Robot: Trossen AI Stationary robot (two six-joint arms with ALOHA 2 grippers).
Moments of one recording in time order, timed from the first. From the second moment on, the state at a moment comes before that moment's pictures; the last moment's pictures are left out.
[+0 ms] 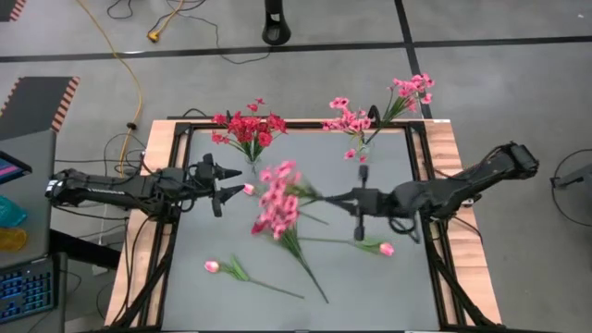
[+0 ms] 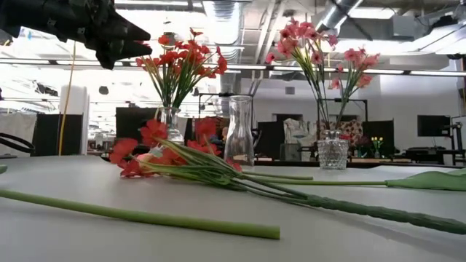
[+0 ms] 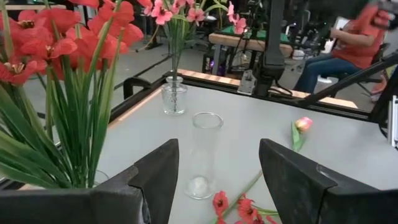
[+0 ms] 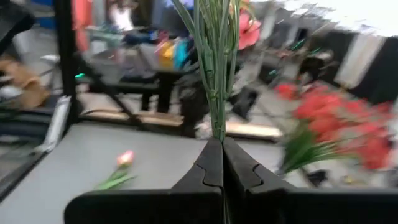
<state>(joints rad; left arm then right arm) -0.02 0.56 0.35 0.09 -0.30 -0.15 0.36 1.12 0.82 0.29 0.49 -0.18</state>
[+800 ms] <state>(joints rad) -0.02 0.59 0.35 0.08 -0.34 -0.15 0.40 0.77 0.33 1.13 0.76 -0.73</state>
